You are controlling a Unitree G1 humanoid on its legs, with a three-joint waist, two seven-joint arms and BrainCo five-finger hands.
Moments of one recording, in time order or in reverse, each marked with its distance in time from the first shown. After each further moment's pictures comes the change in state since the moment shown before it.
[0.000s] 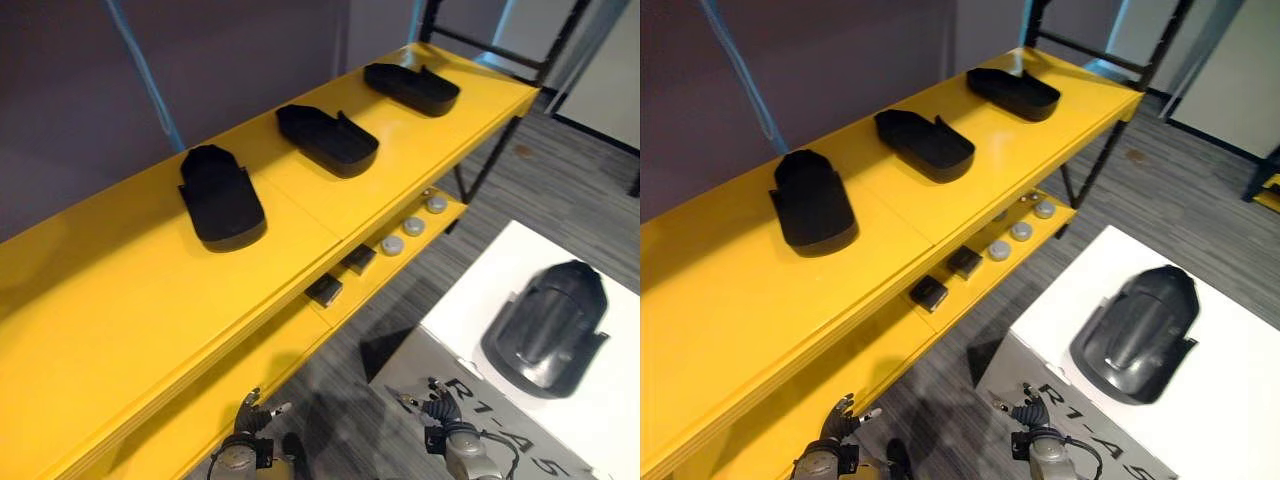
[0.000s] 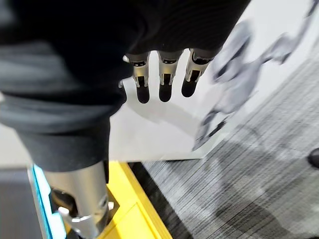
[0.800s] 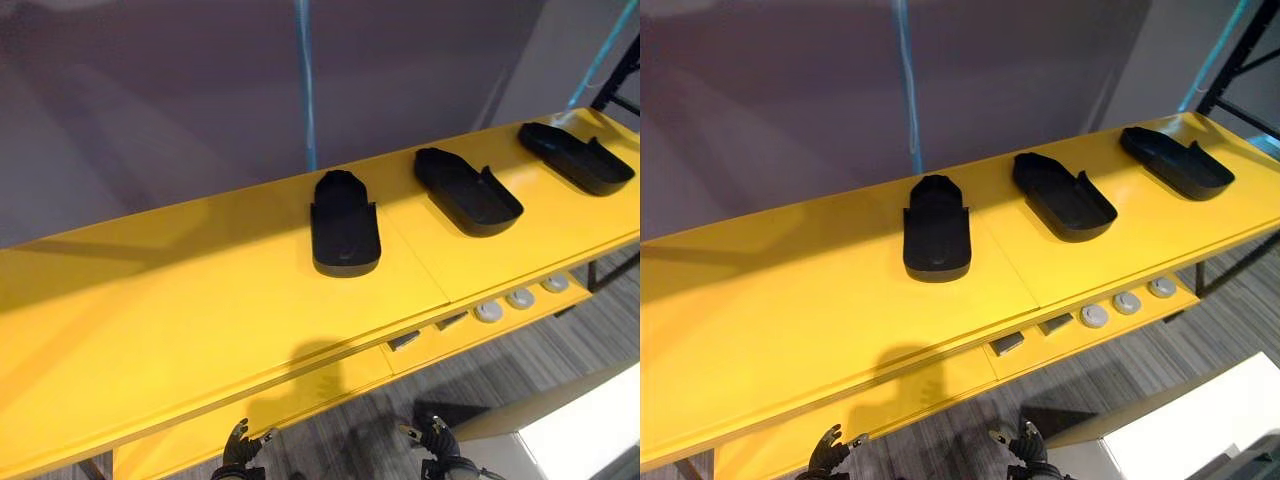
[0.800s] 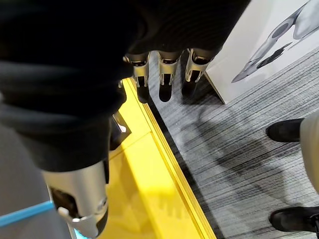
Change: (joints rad) left arm 0.110 -0.034 0.077 -0.018 -0.018 -0.002 -0.001; right arm 0.102 0.057 -0.043 -0.001 0.038 -0.009 0.036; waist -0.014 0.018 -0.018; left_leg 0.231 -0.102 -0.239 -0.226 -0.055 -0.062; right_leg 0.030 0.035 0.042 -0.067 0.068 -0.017
